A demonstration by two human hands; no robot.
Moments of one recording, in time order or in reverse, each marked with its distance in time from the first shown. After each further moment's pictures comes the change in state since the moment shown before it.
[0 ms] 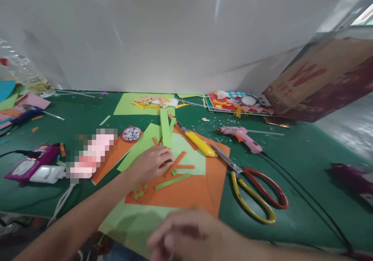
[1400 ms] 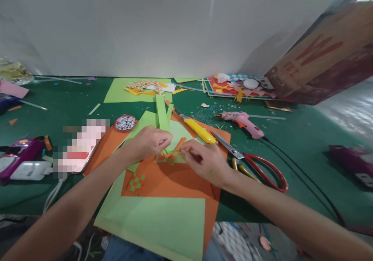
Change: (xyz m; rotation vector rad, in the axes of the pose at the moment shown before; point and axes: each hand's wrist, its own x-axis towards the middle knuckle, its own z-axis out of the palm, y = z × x) left_hand 0.026 -0.016 -0.008 0.000 0.105 0.072; right_hand 0.033 0.042 -0.079 -0.916 0.755 -0.349
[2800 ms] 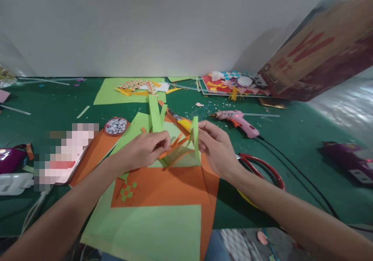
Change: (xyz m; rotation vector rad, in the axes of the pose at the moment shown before) left_hand 0.005 0.012 -0.005 -0.306 -0.255 -0.230; right_hand 0.023 0.010 -0.015 0.946 0.294 0.729
